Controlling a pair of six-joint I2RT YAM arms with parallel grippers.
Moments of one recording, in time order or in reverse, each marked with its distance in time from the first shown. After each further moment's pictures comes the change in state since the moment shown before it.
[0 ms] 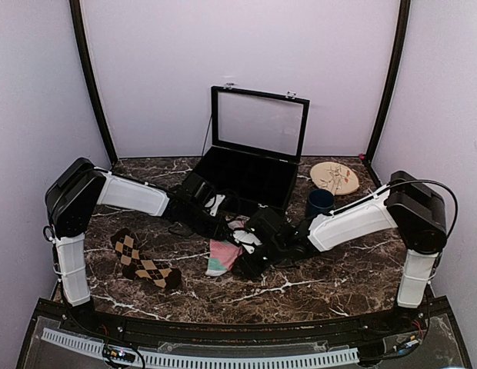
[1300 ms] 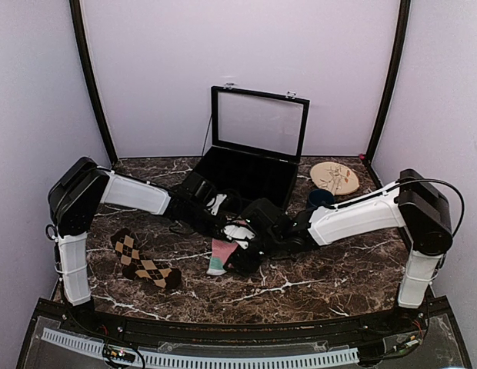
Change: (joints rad) left arm 0.012 0.028 0.023 0.005 0.060 0.028; right arm 0.025 -0.035 0.085 -0.077 -0.024 -0.179
